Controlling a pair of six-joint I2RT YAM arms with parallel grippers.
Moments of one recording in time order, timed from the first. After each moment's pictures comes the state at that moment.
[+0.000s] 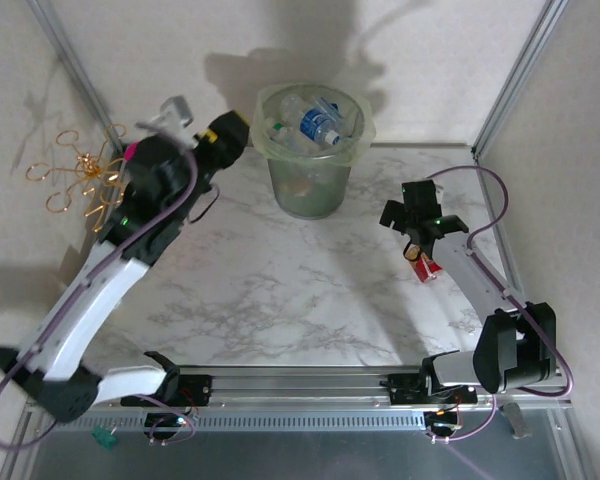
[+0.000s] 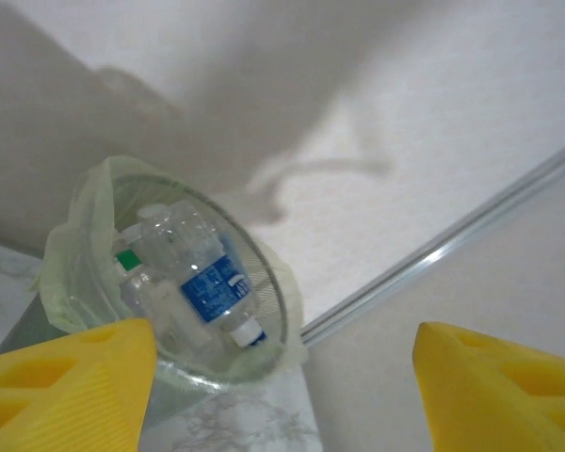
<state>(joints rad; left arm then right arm) -0.53 1.17 1.43 -0.24 -0.19 -0.79 0.25 1.36 1.03 -0.54 0.27 0.49</state>
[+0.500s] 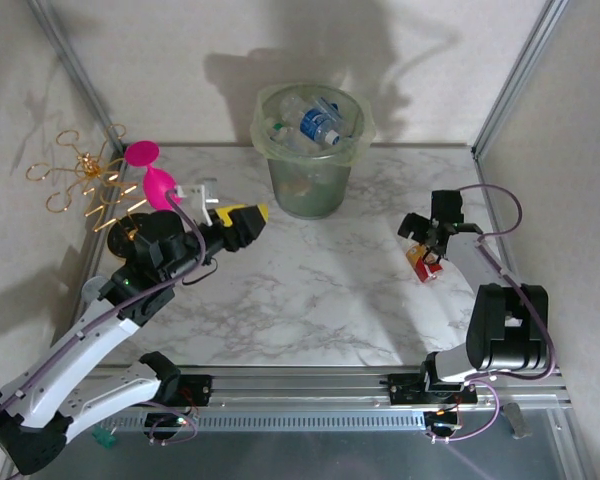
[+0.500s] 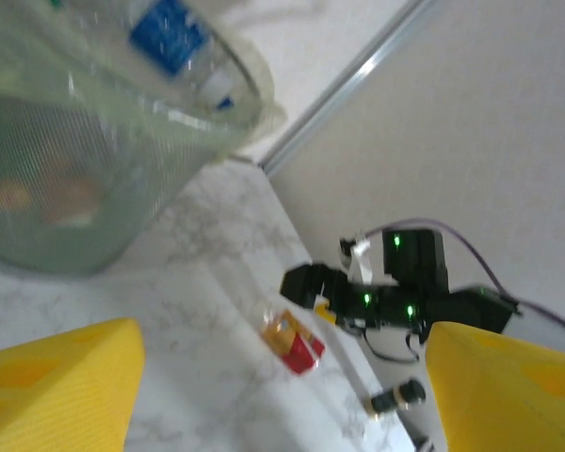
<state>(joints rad) -0.60 0.87 0.92 -0.17 0.13 -0.71 0.02 1.46 0.91 -0.45 0.06 0.43</state>
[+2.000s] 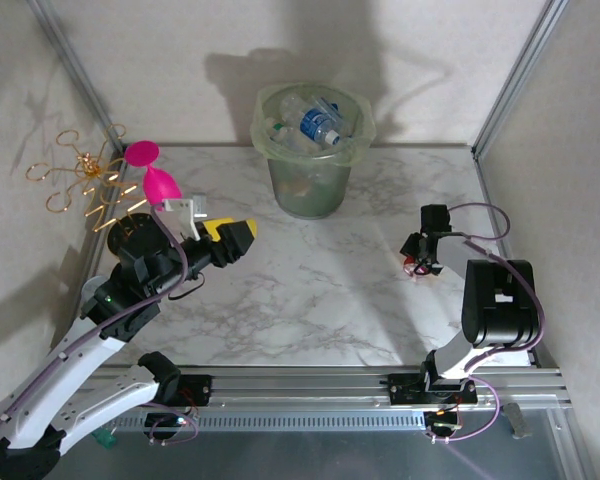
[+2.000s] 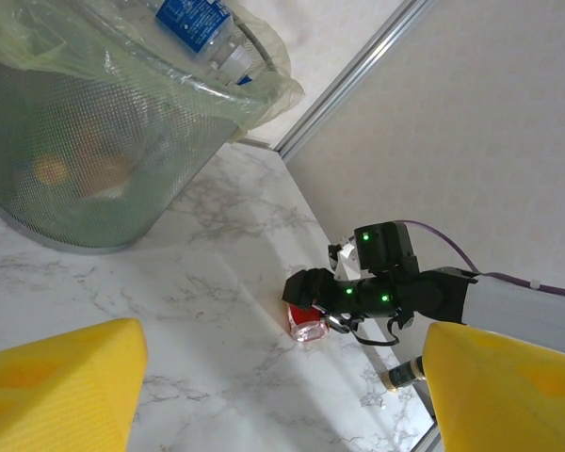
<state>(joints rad) -0.61 0.76 0.91 -0.30 0.10 -0.67 0.03 1.59 0.82 -0.35 0.11 0.56</state>
